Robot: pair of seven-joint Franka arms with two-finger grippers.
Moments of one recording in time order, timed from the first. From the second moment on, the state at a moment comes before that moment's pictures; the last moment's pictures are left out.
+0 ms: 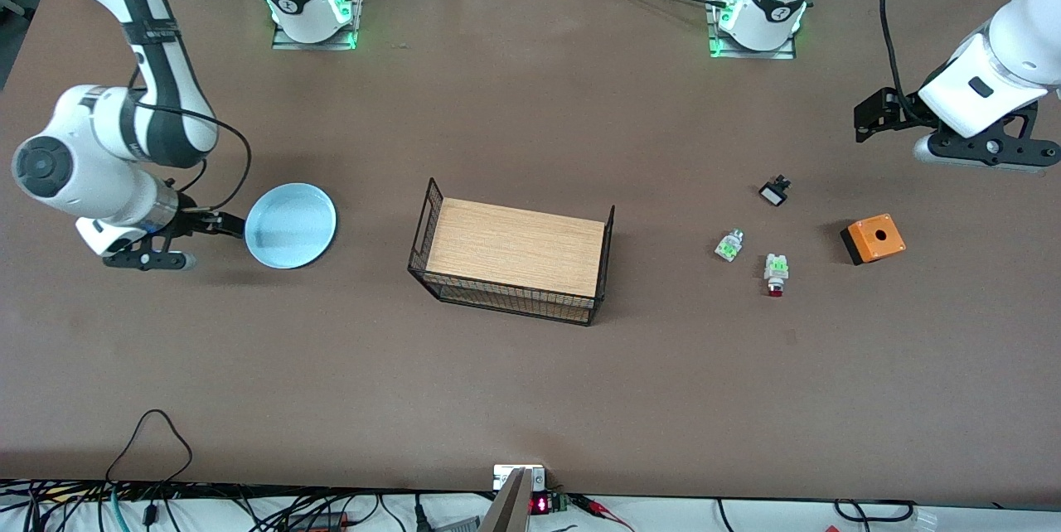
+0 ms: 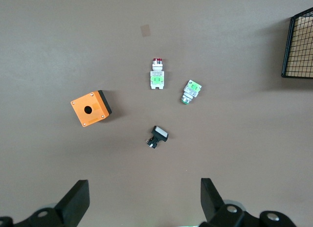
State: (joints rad) left arm -0.07 -0.02 -0.02 -1.68 0.04 1.56 0.01; right arm 0.05 0.31 -0.12 -2.07 0.00 2.33 -0.04
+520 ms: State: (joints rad) left arm -0.07 -0.02 -0.02 -1.68 0.04 1.56 0.01; right arm 0.03 0.34 -0.13 -2.27 0.00 2.66 -0.12
